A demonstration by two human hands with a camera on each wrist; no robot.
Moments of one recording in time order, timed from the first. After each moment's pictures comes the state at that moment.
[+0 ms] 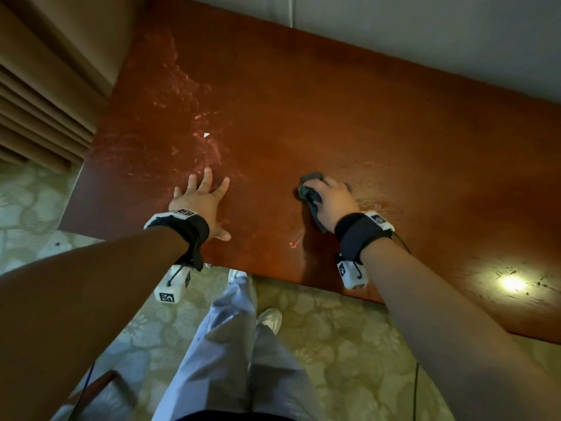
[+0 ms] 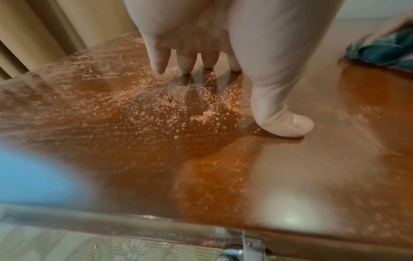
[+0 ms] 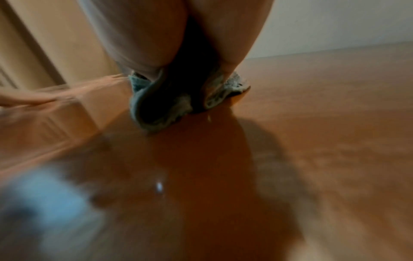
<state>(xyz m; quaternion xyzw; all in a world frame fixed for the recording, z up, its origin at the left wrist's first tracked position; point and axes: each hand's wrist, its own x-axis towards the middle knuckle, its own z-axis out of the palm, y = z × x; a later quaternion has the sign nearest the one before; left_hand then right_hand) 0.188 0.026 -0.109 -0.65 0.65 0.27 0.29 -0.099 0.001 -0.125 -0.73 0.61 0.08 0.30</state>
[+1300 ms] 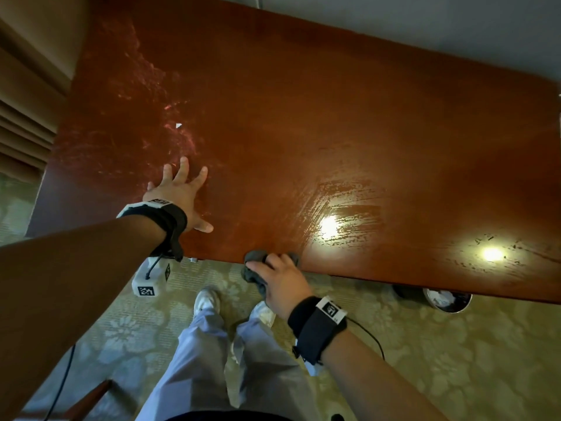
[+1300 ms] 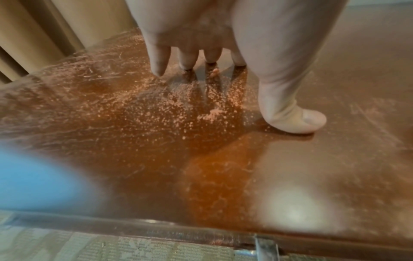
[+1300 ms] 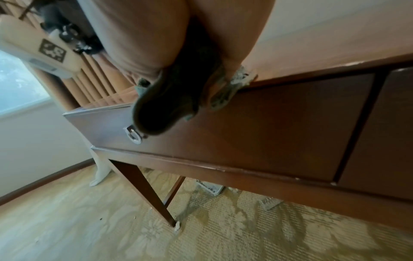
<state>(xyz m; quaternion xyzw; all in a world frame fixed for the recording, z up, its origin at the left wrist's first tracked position) 0.186 0.022 -0.103 -0.64 0.65 0.27 0.30 -0.046 0.181 -0.136 -0.77 0.52 0.09 0.36</state>
